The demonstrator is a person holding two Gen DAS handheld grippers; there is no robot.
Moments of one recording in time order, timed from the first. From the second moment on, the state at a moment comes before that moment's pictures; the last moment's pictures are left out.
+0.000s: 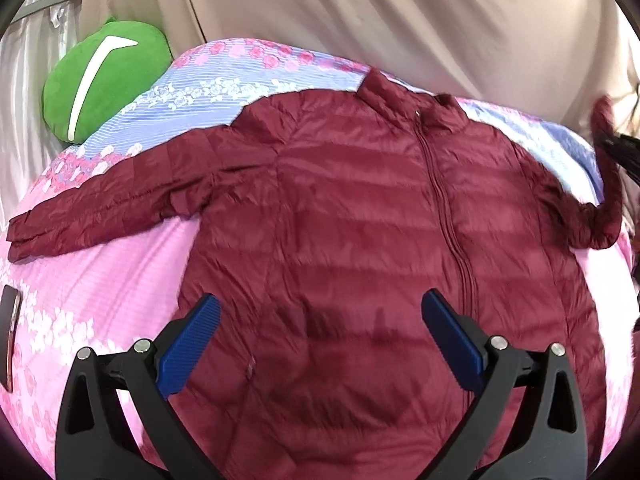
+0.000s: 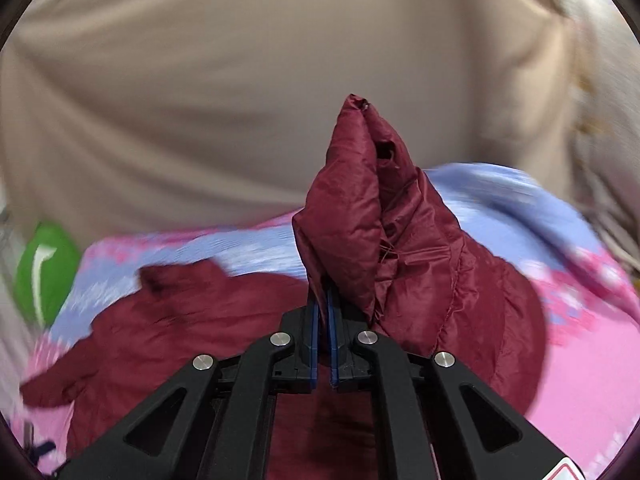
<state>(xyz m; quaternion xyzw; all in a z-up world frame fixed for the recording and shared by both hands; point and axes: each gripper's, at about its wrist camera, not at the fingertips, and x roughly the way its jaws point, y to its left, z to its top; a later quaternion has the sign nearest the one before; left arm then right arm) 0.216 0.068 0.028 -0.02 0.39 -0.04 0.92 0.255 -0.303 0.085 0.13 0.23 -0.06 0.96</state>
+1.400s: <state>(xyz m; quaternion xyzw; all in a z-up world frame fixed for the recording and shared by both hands) 0.447 0.049 0.009 -0.10 0.44 -0.12 0.89 0.234 -0.355 -0.004 0.17 0.33 -0.03 0.93</state>
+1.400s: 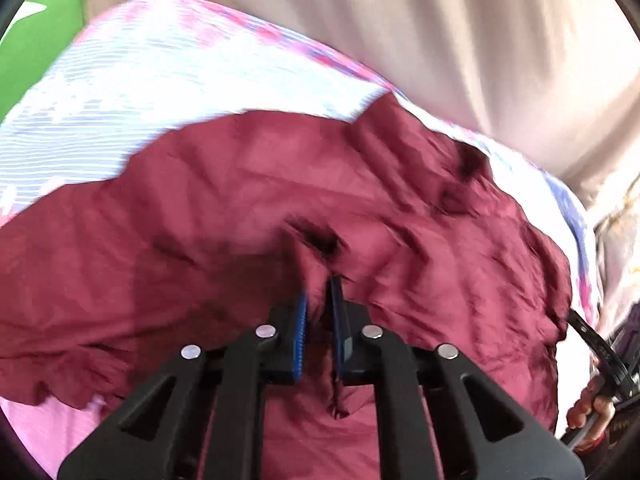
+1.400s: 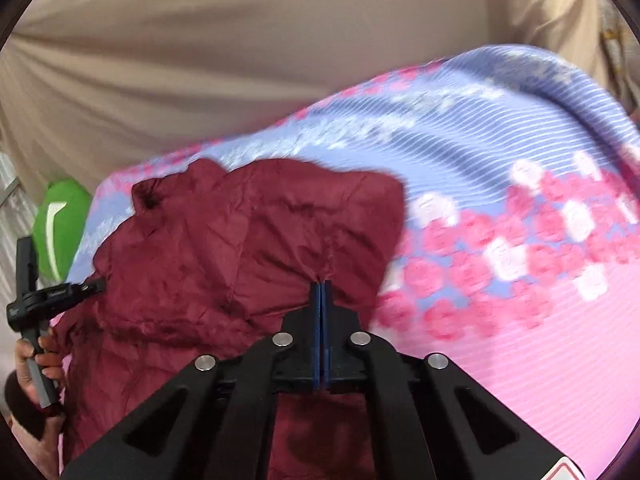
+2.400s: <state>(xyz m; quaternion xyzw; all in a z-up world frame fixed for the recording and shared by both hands) 0.450 0.003 0.005 0.00 0.44 -0.14 0.89 0.269 -0.314 0.011 0.14 0.33 0.02 0.93</state>
